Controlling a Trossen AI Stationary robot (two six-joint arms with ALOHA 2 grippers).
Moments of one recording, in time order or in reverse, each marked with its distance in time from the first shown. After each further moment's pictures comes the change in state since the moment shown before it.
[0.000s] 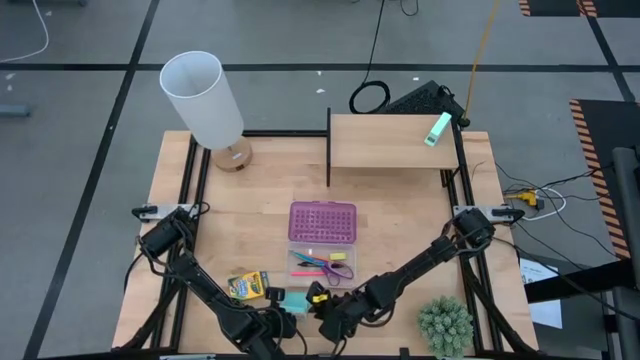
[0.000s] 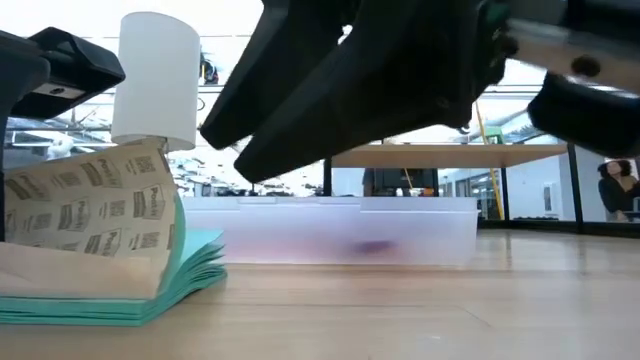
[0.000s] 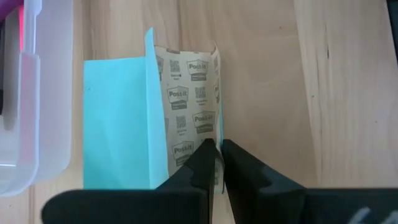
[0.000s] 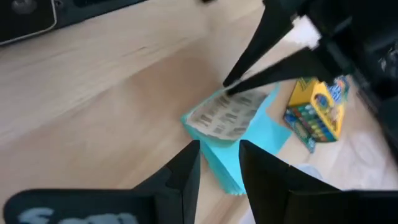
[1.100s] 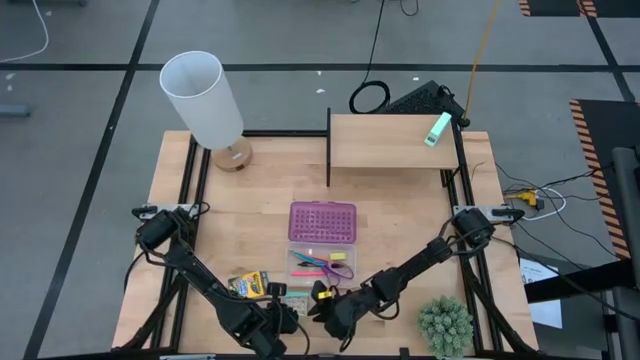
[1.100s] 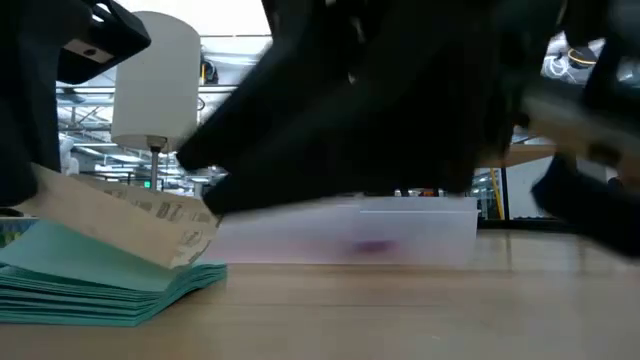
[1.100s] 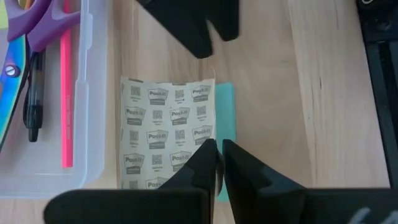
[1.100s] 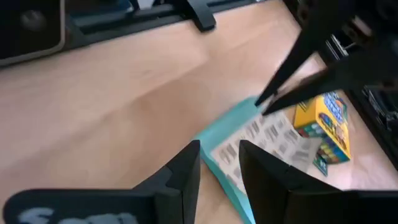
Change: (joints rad) left arm 0.028 -0.071 0.002 -0.017 0.009 0.031; right arm -0.009 0.005 -0.224 0.456 -0.074 -0.007
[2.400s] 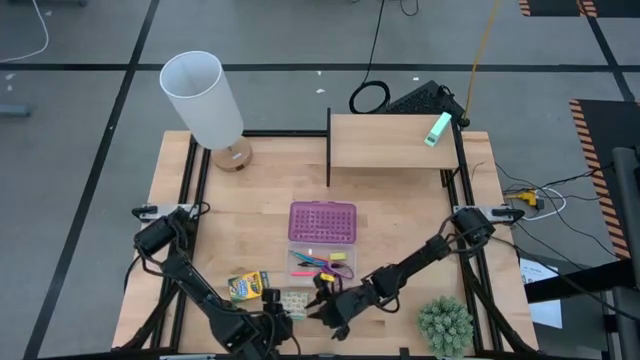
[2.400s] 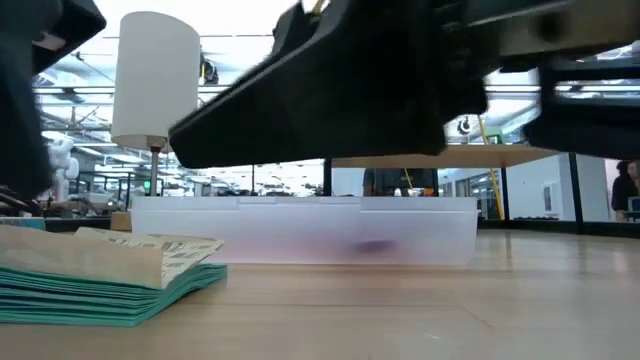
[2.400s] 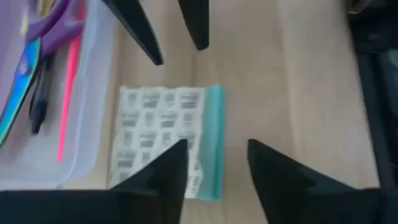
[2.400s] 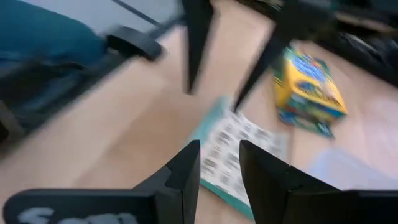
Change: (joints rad) left arm -0.071 0.034 -0.001 0.029 -0.137 -0.102; right arm -0.025 -0.001 -0.037 0.118 0.025 0.380
